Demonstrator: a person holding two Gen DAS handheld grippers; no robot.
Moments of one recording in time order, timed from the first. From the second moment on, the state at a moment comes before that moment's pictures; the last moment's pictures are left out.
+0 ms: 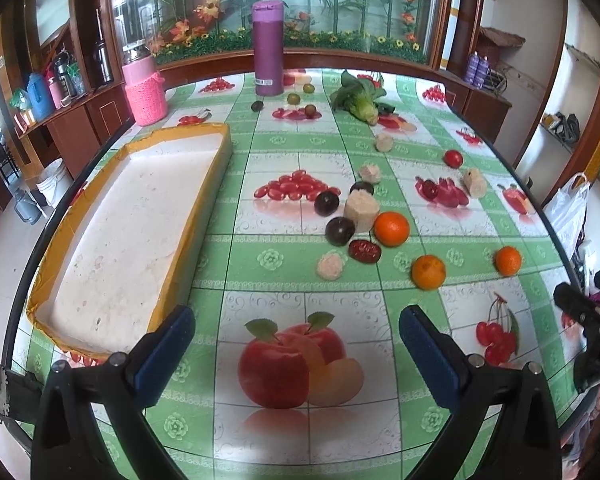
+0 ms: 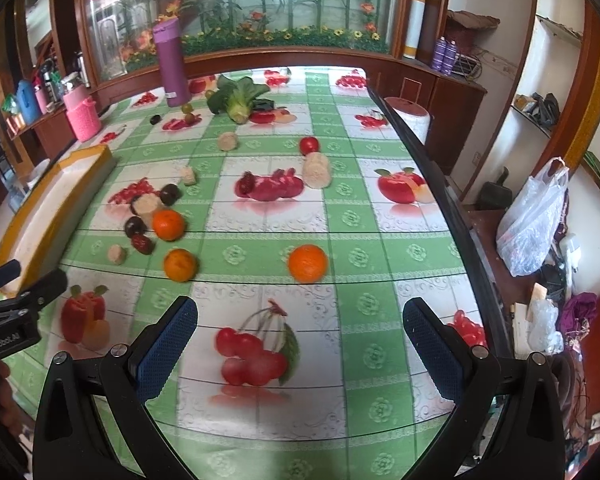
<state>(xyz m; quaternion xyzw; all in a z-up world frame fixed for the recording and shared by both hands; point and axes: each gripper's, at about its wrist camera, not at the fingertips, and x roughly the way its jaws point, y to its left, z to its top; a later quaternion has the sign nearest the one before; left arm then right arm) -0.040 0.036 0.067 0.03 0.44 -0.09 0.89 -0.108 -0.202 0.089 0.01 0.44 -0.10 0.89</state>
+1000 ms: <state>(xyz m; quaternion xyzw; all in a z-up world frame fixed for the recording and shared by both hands) -0.024 -0.016 0.049 0.04 0.50 -0.17 0.85 -0.041 -0.233 0.035 0.03 0.49 -0.02 0.87</state>
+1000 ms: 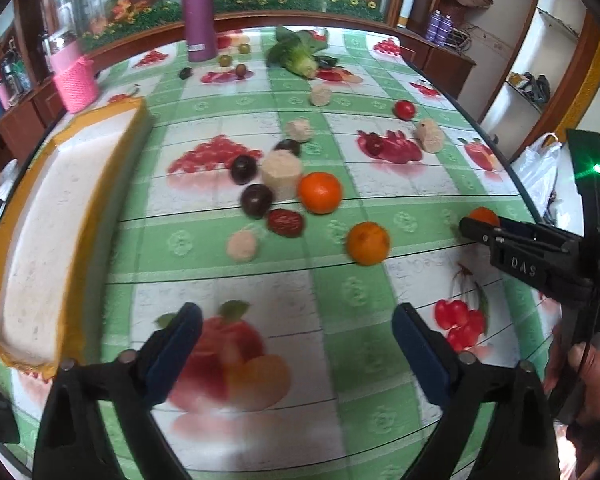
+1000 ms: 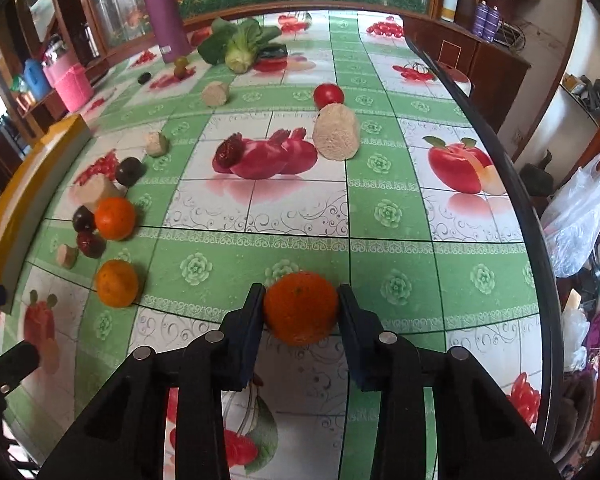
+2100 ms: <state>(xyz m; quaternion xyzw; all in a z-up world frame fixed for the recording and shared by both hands) -0.015 -0.035 0.036 -0.03 0.51 -0.23 0.83 -0.093 -0.231 0.049 0.04 0.47 0.01 0.88</state>
